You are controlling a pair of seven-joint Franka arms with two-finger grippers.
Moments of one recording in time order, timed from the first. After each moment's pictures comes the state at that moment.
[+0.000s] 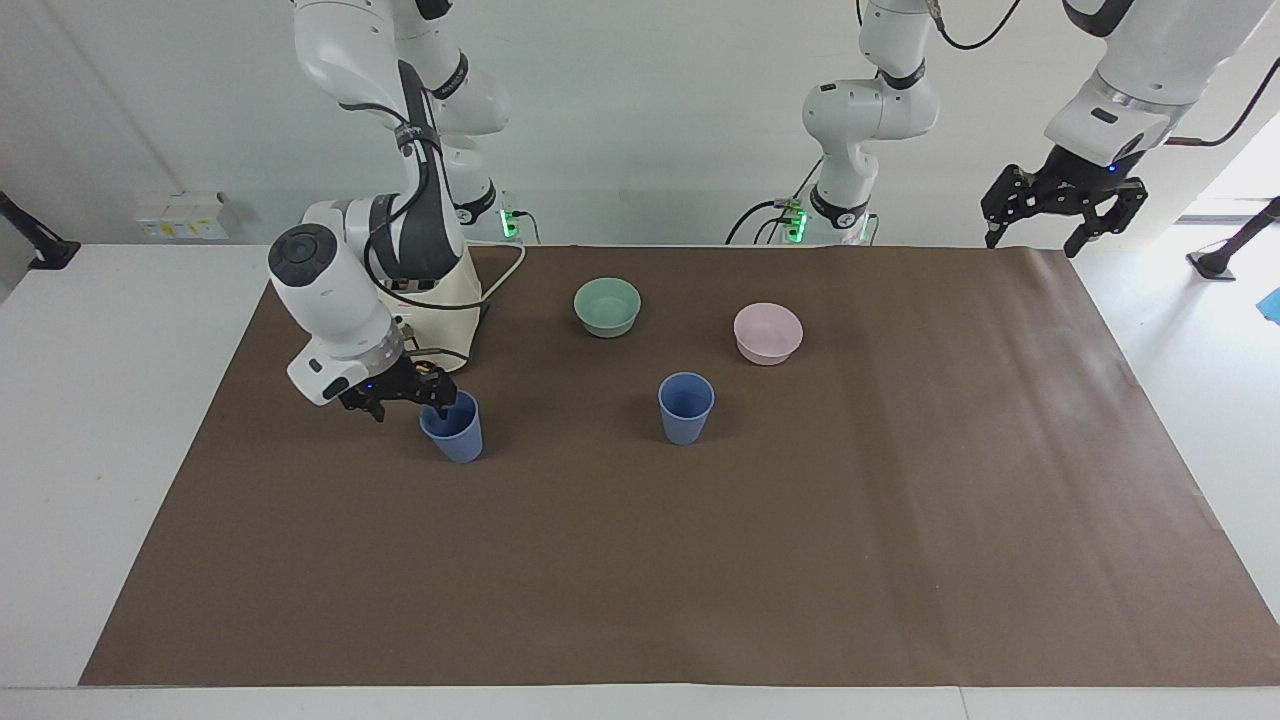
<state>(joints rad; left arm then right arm) -0.02 -0.10 -0.01 -1.60 0.00 1.53 0.18 -0.04 0.25 0.08 -1.90 0.01 2.12 0.02</state>
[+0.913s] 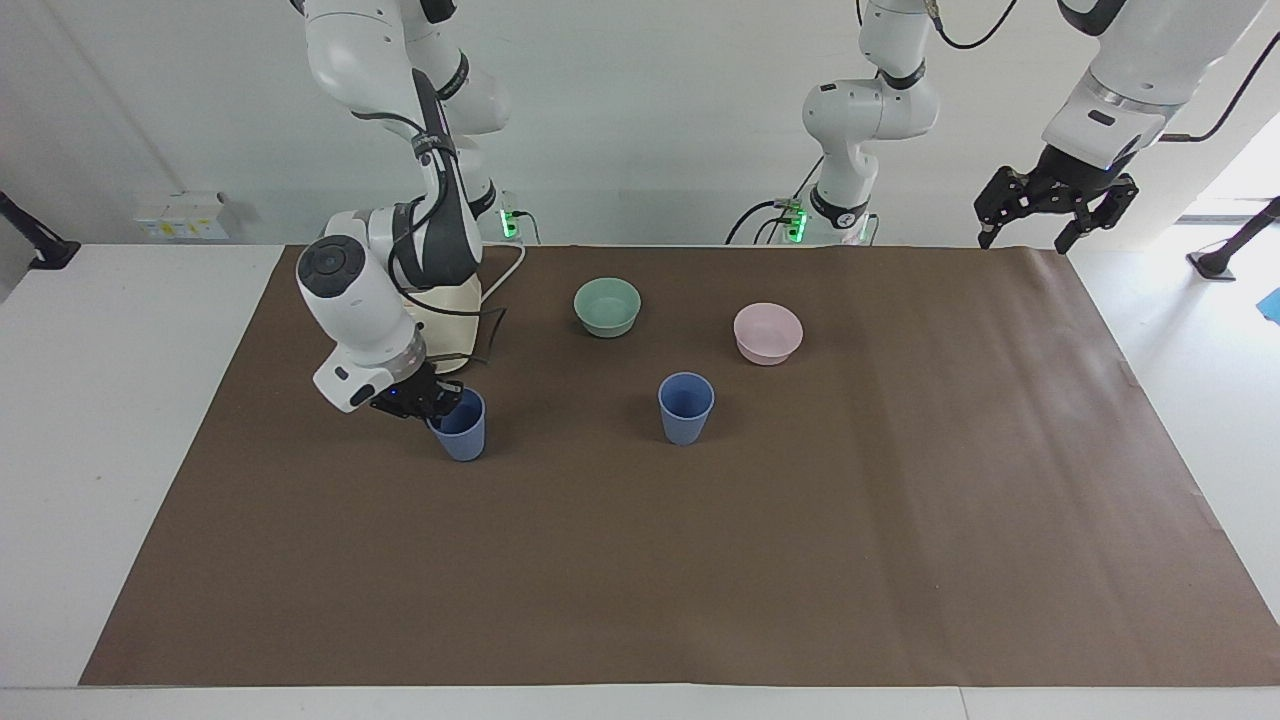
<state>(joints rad) -0.02 -0.09 -0.02 -1.61 -0.01 1.52 0.11 0.00 0.26 0.08 -1.87 0.01 2.07 0.04</state>
